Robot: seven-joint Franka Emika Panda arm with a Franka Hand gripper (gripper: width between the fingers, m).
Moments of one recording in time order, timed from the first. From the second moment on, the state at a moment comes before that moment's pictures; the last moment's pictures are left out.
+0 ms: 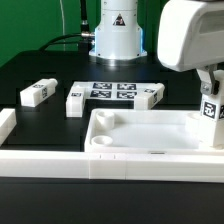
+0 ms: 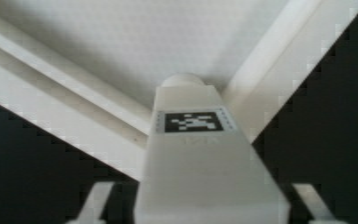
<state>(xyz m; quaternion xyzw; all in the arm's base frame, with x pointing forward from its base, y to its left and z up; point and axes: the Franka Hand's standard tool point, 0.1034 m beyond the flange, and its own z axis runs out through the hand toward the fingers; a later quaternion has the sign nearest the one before) 0.630 0.106 0.112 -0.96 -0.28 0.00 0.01</state>
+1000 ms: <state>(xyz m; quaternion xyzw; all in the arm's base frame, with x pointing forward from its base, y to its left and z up) 0.630 0.103 0.110 -0.99 0.13 0.01 0.03</state>
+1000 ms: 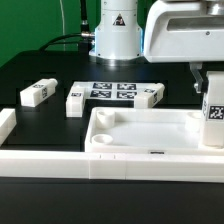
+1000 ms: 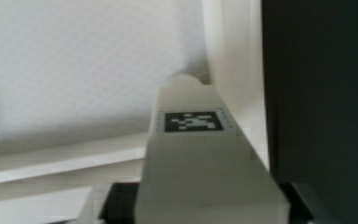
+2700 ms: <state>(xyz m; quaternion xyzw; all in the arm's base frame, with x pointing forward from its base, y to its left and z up) 0.633 0.106 0.110 -1.00 -0.03 -0.01 0.02</state>
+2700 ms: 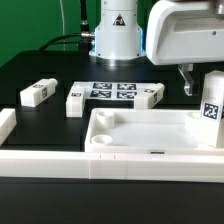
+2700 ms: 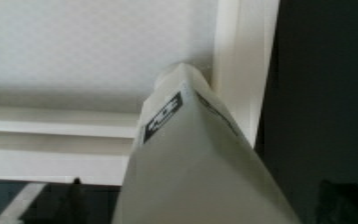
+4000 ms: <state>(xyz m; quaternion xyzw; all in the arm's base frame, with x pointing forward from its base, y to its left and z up) 0.635 0.100 0.106 -0.92 -0.38 -0.03 -0.01</state>
